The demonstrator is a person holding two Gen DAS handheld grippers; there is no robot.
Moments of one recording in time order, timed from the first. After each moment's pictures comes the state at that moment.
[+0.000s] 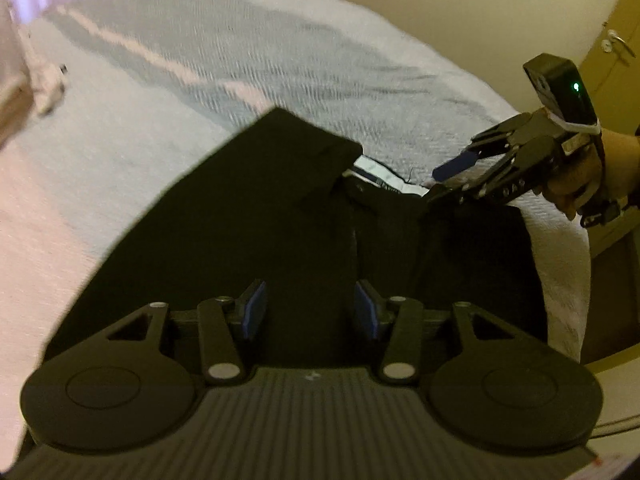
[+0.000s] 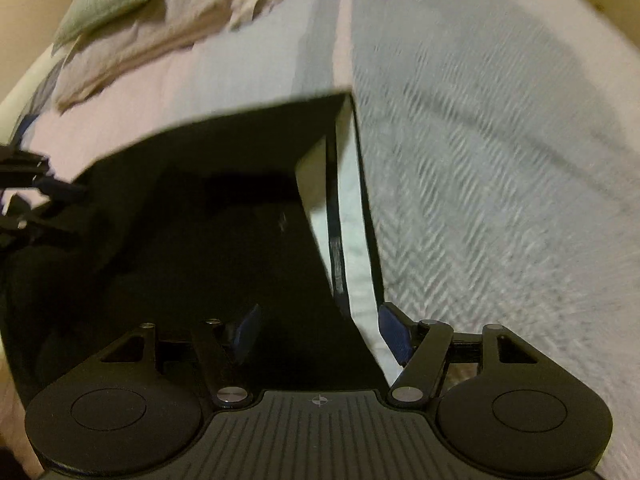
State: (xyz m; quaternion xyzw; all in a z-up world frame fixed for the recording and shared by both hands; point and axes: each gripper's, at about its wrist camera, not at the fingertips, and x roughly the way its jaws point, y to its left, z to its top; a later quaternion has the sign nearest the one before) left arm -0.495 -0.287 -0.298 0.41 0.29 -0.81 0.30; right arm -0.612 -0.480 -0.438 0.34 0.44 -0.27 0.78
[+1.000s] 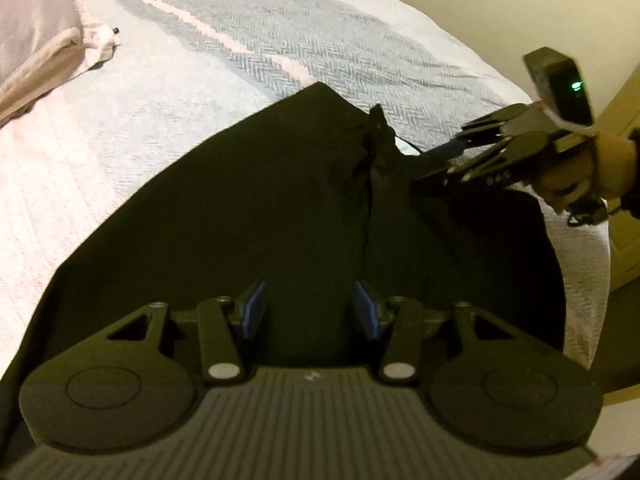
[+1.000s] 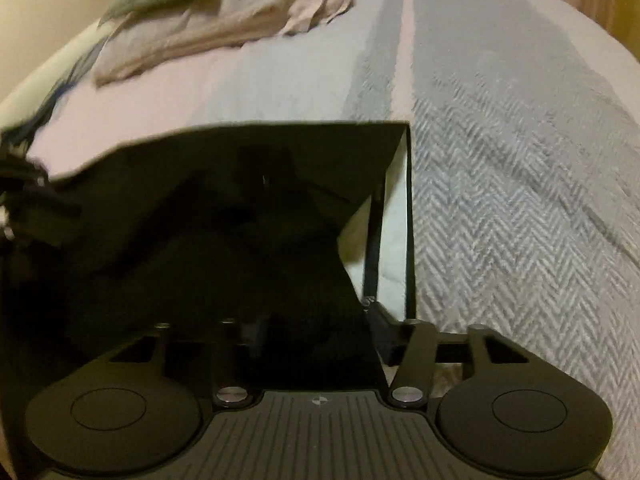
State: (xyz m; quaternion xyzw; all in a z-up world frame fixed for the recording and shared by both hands) left arm -0.470 -0.254 -0.298 0.40 0.31 -0.78 0.36; right arm -0.579 -0.481 -0.436 0.25 0.43 -0.23 0.84
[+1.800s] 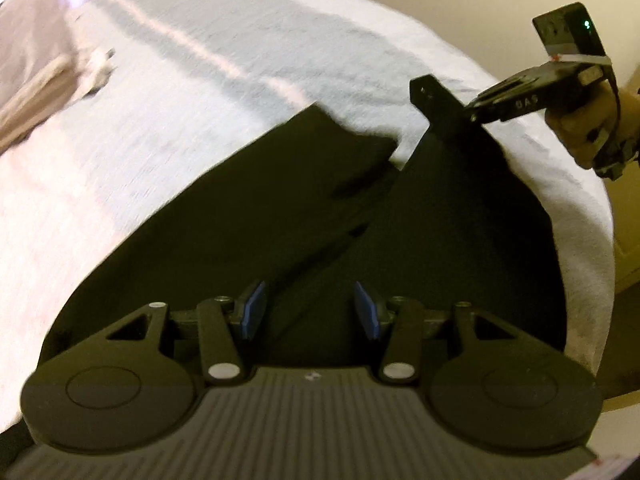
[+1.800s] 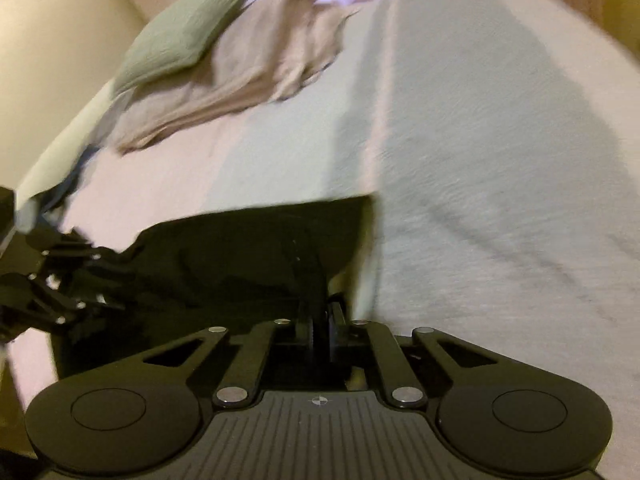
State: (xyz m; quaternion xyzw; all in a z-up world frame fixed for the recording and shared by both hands) left arm -0.492 -0.268 -0.281 0.39 0.28 -0.79 0.37; right arm -0.635 -0.535 -0.353 0.31 0.37 -0.27 0.83
